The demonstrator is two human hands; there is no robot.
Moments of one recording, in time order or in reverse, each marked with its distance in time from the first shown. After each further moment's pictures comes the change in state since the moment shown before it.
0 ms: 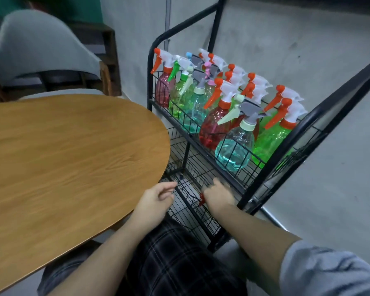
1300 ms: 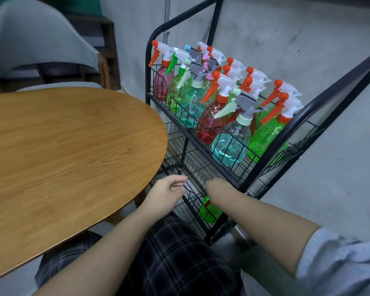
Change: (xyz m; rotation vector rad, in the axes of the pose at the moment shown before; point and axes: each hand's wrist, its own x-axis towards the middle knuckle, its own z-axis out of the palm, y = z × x) left_hand 0.016 0.003 0.027 -0.071 -0.060 0.028; right_hand -0.021 0.013 -0.041 0.154 -0.307 -0.005
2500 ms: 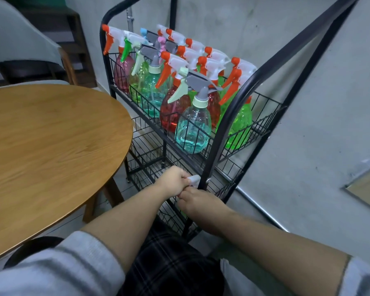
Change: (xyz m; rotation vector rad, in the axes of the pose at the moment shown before) left_hand 0.071 0.010 0.095 0.441 -0.244 0.000; right_hand -0.044 0.033 0.071 0.005 0.496 -0.525
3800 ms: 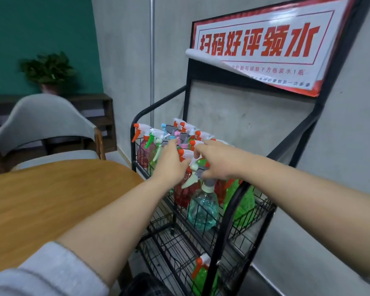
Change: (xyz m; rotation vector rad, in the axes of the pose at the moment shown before) left_hand -0.026 0.148 -0.176 -0.002 0.634 0.259; right_hand 0.037 0.094 -0.255 0.012 0.208 0.320
